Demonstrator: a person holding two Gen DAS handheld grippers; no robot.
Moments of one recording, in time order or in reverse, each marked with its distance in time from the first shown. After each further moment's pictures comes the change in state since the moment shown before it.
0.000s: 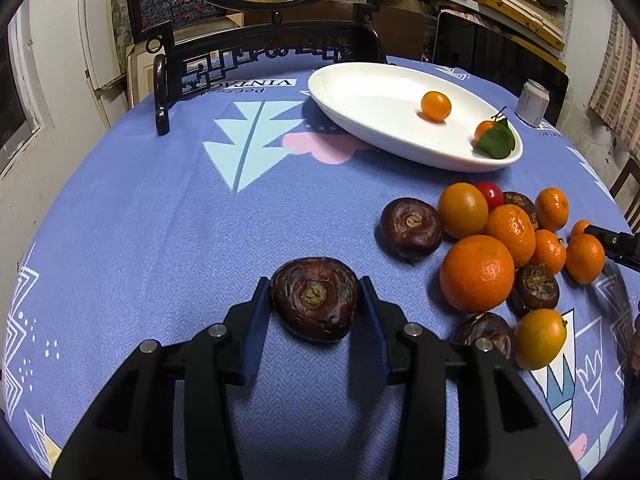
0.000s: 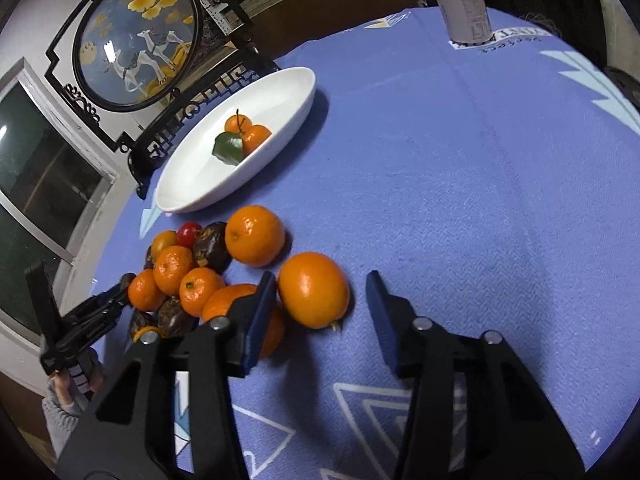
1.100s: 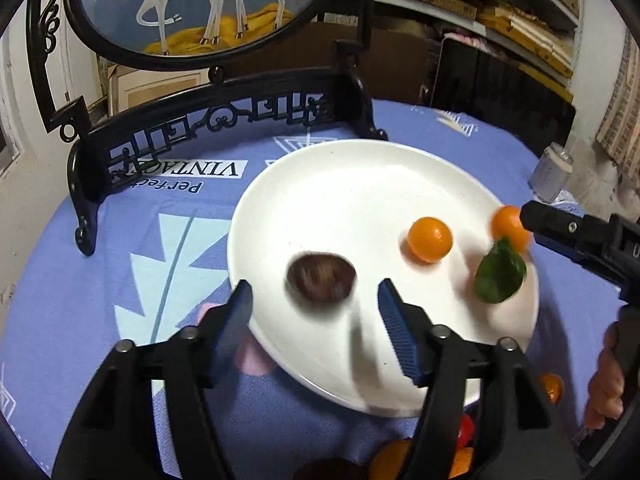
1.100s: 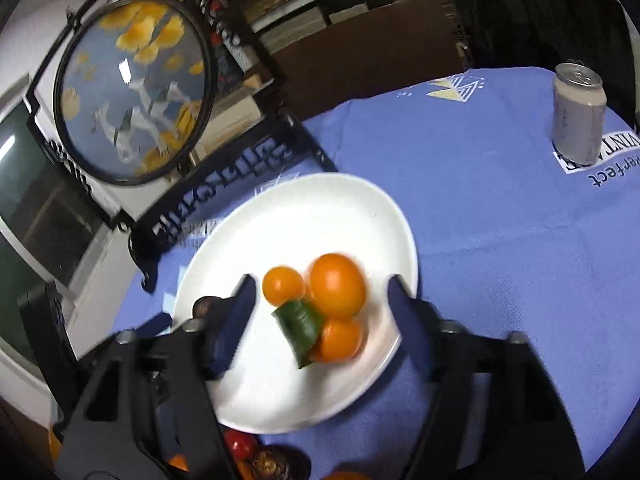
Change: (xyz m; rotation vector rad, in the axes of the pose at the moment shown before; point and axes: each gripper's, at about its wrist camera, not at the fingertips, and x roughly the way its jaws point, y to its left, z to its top) left arm 0.062 -0.046 0.134 -0.035 -0.072 -0.037; right arm 0.074 0.062 0.142 -0.040 -0.137 0.030
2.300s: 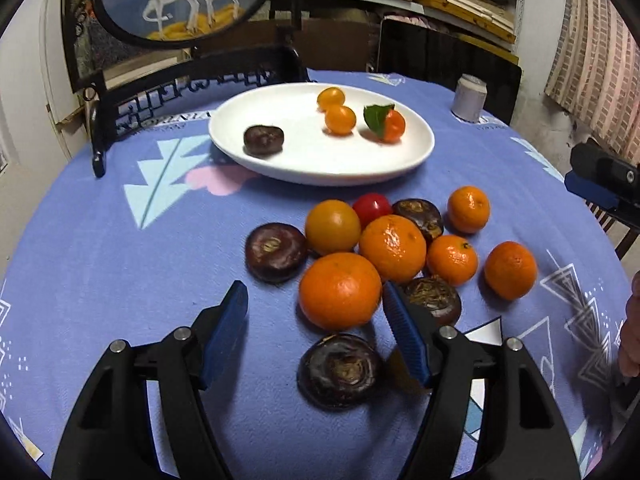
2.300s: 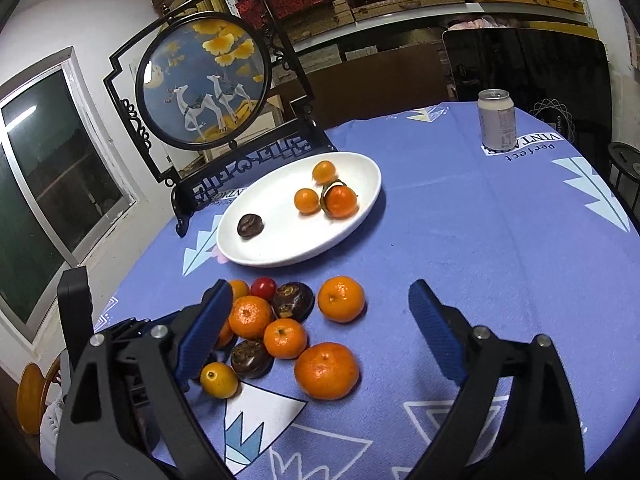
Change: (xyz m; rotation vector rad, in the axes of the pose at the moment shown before) left arm -0.081 -0.022 -0.126 0.143 0.022 -0.085; right arm -0.147 0.019 -0.122 -0.116 -0.122 -0.040
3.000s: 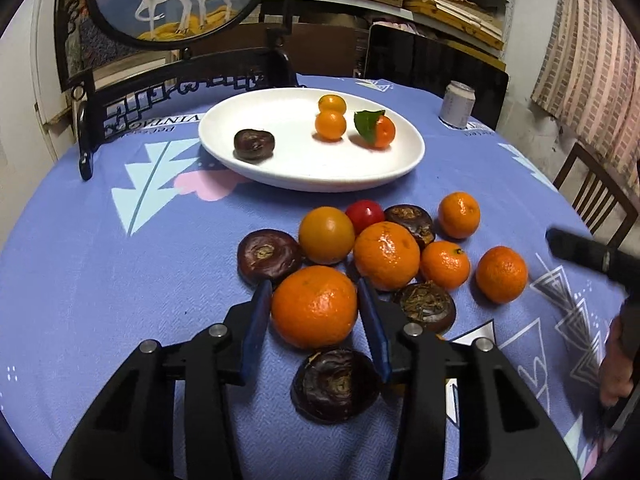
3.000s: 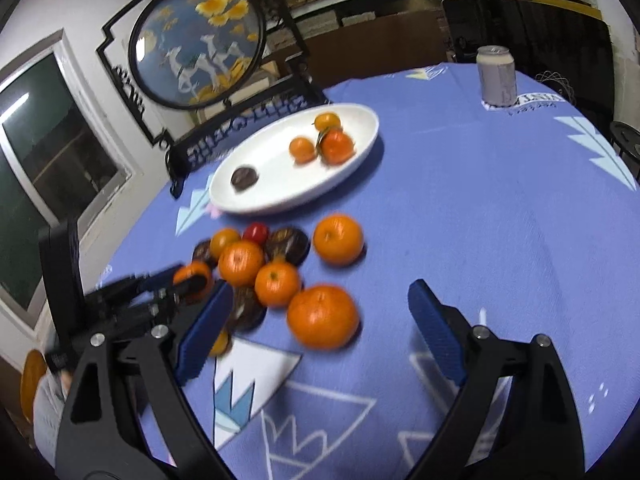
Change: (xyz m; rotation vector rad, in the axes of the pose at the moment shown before) left arm -0.001 0.009 0.000 -0.023 -0.031 -0.075; right arm 0.012 0.001 -0.034 -0.003 0.129 -0.003
